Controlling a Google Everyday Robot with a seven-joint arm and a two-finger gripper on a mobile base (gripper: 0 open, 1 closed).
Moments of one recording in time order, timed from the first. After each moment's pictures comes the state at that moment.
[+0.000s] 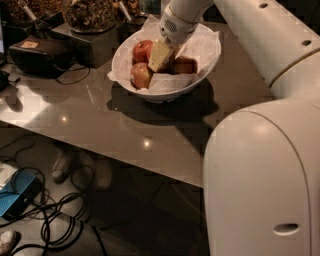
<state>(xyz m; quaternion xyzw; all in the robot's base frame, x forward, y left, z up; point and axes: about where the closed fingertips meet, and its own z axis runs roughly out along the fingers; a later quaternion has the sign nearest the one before) 0.702 -0.018 0.913 -0.44 0.87 0.12 0.18</state>
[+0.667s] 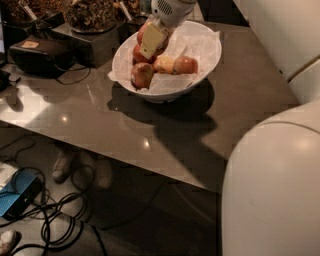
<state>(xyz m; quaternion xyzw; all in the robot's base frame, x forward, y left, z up) 0.675 0.000 0.973 -0.48 0.84 0.10 0.23</state>
